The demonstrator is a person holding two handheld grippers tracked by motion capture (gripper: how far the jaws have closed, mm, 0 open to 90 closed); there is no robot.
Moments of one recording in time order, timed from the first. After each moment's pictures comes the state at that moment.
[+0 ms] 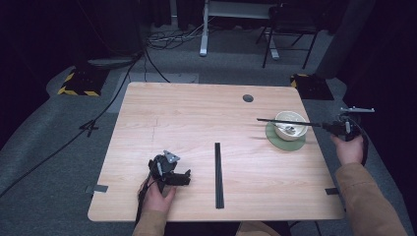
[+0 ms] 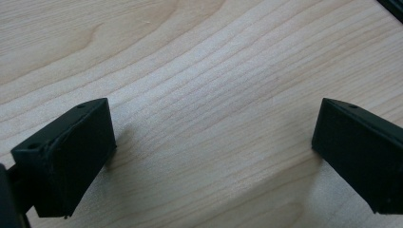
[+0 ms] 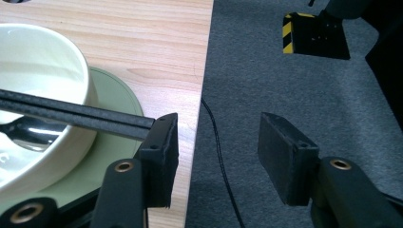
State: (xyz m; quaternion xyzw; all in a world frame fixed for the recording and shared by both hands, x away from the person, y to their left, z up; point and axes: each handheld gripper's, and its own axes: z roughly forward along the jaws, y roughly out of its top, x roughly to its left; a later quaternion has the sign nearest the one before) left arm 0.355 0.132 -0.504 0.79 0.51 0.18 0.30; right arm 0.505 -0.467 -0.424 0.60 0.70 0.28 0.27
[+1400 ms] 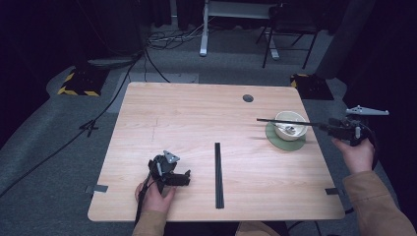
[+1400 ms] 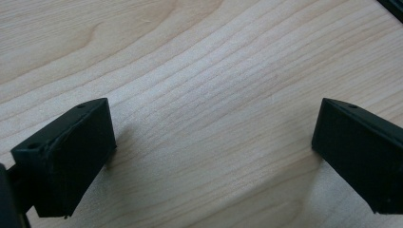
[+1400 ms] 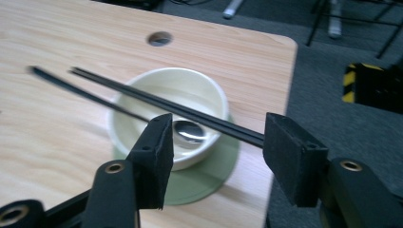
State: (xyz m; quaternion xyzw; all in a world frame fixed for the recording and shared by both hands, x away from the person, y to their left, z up) left arm 0.355 0.134 -0.503 0.79 0.51 0.18 0.30; right arm 0.448 -0.433 -0.368 0.48 0.75 0.38 0.24
